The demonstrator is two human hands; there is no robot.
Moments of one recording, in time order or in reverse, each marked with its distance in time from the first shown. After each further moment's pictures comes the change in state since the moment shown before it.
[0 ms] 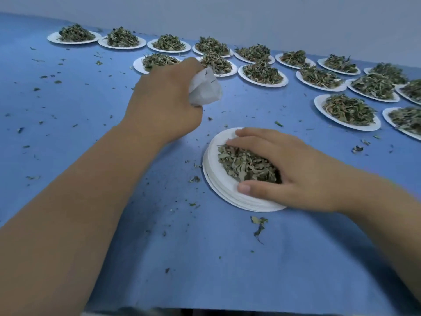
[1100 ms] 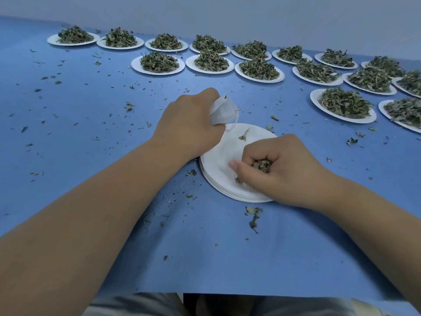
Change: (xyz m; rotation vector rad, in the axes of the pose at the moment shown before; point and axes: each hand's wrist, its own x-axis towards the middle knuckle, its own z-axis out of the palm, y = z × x) left_hand -0.018 0.022 0.040 0.002 -0.140 -0.013; right_hand 0.000 -0.021 0.026 0.399 0.323 0.036
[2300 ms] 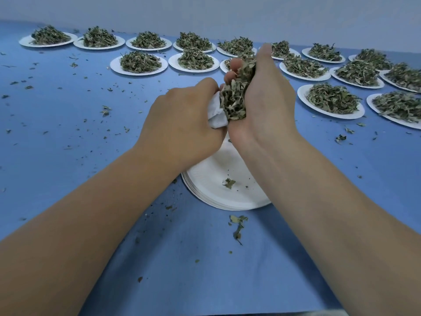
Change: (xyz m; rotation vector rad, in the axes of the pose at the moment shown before) left_hand -0.007 0.036 -0.012 -0.020 0.163 0.163; right_hand 0.088 -0.038 -0.007 1.333 0.793 0.467
